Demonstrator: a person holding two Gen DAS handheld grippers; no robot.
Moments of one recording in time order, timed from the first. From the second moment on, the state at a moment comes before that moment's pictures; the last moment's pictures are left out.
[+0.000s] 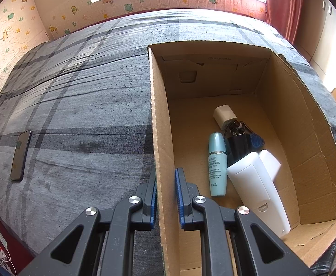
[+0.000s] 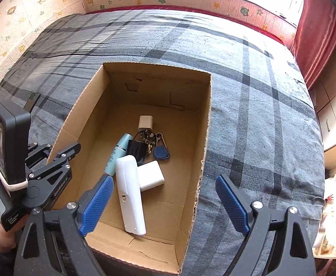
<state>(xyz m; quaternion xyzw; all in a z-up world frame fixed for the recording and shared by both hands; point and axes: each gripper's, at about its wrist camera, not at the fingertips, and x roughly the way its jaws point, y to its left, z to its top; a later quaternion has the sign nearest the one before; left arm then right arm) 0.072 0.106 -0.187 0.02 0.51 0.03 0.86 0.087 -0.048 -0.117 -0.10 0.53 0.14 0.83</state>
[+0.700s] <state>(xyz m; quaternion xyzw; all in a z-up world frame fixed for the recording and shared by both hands) 0.068 0.102 -0.182 0.02 0.51 0.04 0.86 0.074 -0.094 -0.099 -0.05 0.49 0.11 0.86</state>
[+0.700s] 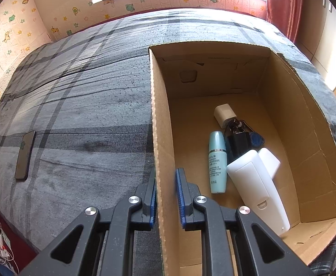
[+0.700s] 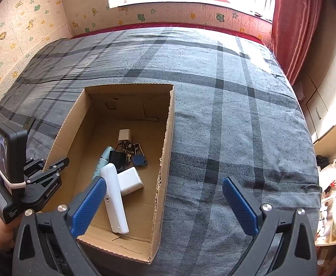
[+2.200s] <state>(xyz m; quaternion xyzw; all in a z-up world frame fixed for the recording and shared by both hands) -0.050 0.043 -0.030 0.02 0.41 0.03 0.91 -0.021 -0.122 -0.010 -0.03 0.41 0.10 0.90</state>
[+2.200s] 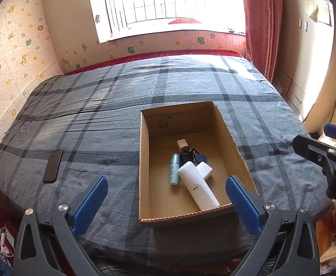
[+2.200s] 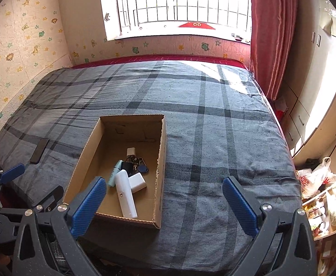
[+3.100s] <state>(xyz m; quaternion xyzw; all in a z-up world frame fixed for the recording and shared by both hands) -0.053 0.040 -0.029 0.02 0.41 0.03 0.91 -0.024 -0.117 -0.018 -0.04 0.42 0.10 0.90</state>
